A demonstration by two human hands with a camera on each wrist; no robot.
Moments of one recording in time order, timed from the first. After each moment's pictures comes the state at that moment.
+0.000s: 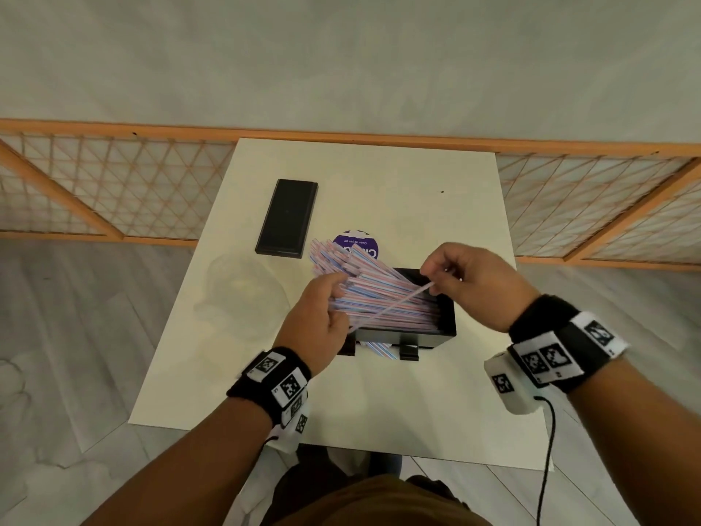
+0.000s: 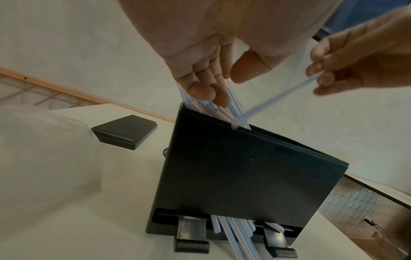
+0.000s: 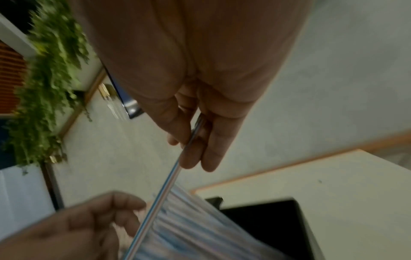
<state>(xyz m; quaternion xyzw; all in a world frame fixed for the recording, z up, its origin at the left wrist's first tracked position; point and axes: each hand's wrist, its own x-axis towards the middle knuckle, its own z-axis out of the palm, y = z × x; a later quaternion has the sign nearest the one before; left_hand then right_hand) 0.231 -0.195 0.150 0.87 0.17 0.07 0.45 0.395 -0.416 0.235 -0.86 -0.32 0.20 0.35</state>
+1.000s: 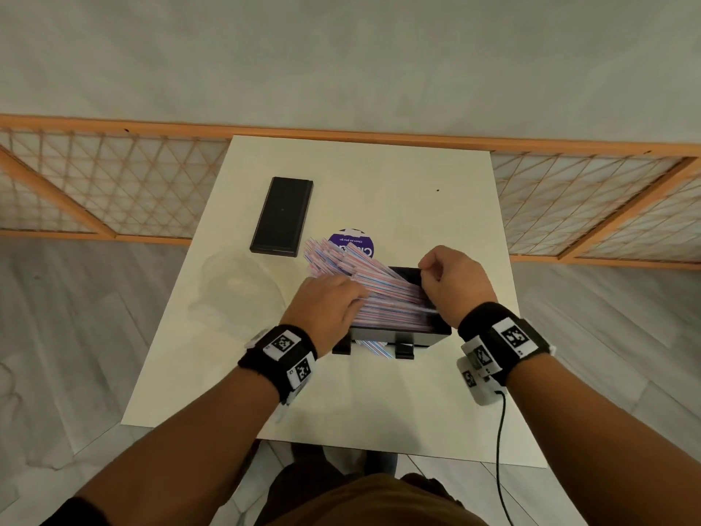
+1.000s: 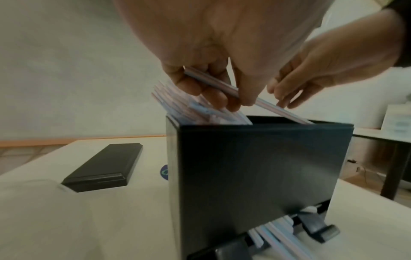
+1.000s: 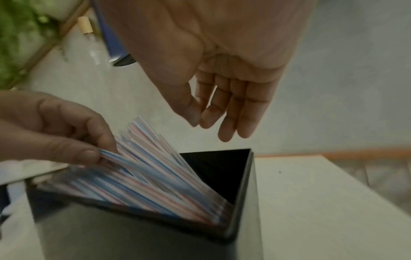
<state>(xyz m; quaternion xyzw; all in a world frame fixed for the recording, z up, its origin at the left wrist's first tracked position) 0.265 -0.192 0.155 0.98 0.01 0.02 0.20 0.397 -0.395 0.182 -0.93 -0.19 0.11 0.31</state>
